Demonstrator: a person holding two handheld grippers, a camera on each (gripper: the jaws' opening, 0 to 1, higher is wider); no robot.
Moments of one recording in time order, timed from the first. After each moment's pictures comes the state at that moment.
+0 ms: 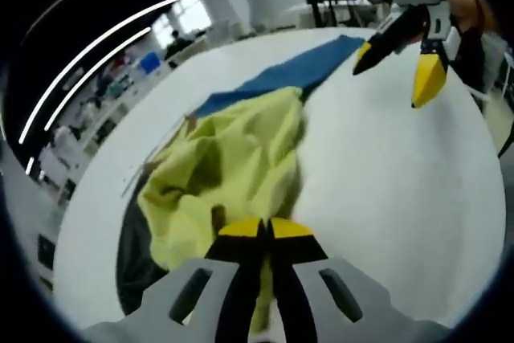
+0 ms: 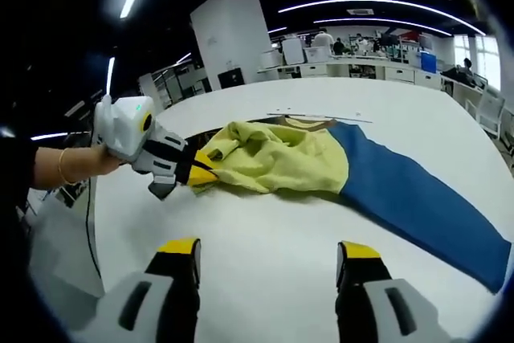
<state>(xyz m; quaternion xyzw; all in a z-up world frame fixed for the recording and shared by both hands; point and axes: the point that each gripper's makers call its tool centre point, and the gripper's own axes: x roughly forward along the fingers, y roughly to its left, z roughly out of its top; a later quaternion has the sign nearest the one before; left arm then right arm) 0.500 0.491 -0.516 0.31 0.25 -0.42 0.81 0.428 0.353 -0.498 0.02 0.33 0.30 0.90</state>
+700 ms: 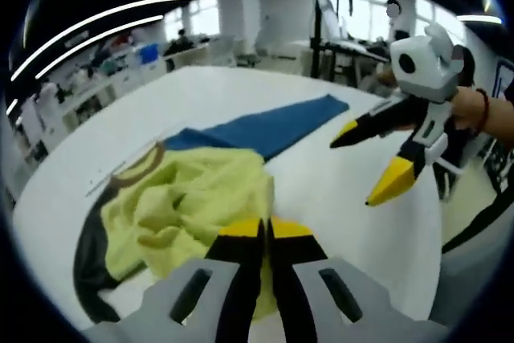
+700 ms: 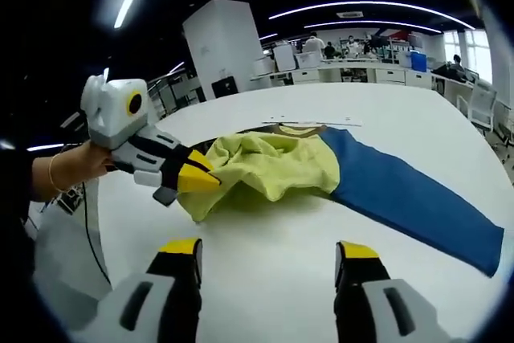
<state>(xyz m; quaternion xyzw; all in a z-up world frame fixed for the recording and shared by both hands) 0.453 0.415 -0.467 0.15 0.27 -0.47 0.83 0.407 0.338 -0.479 0.04 0.31 0.28 0.91</state>
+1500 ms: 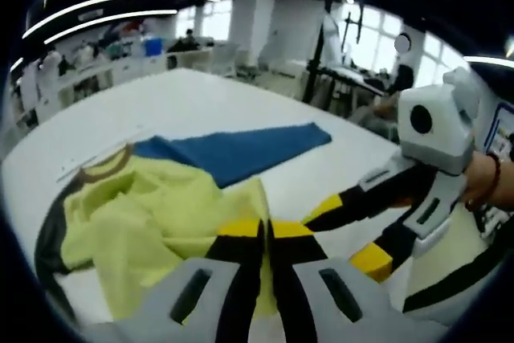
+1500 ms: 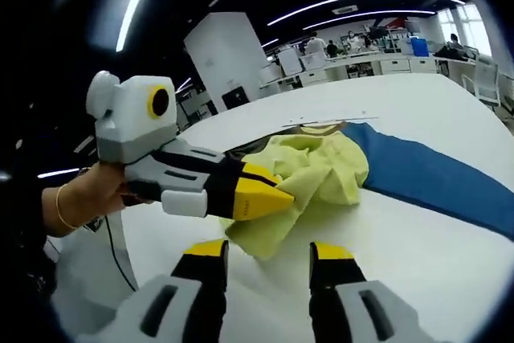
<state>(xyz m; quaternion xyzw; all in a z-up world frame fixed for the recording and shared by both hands) 0.432 0.362 -0.459 0.07 0.28 -0.47 0.83 0.387 0.373 -0.472 0.11 0.31 0.31 0.89</state>
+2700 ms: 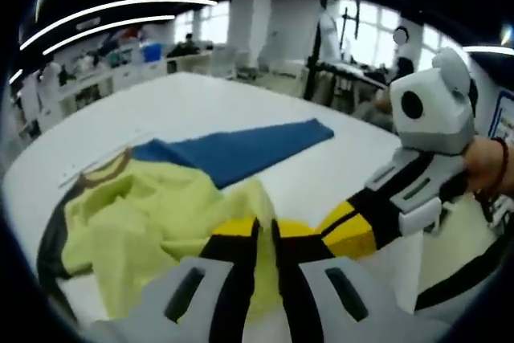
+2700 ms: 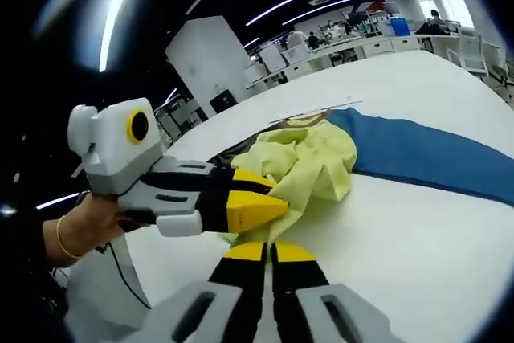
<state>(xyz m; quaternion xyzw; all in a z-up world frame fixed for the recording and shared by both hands) 0.430 0.358 -0.465 0.10 0.26 -0.47 0.84 0.388 0.359 -0.479 0.16 0.33 0.28 0.88</state>
